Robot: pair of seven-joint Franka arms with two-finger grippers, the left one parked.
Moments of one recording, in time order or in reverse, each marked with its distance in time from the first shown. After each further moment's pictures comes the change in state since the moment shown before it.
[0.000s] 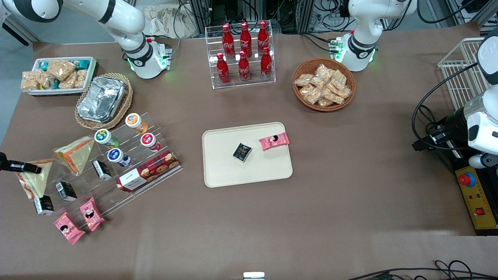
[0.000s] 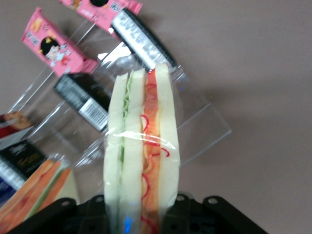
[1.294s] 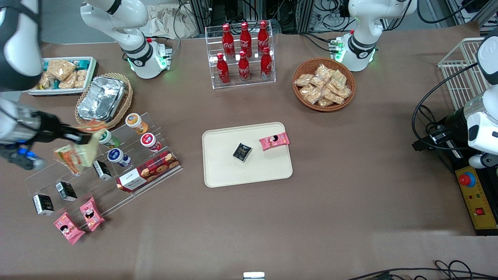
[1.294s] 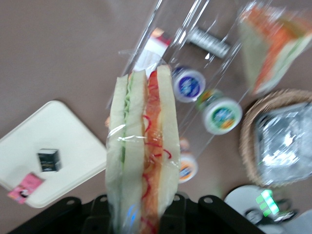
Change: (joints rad) arm 0.550 -0.294 0.017 0.047 0.034 -0.402 1.015
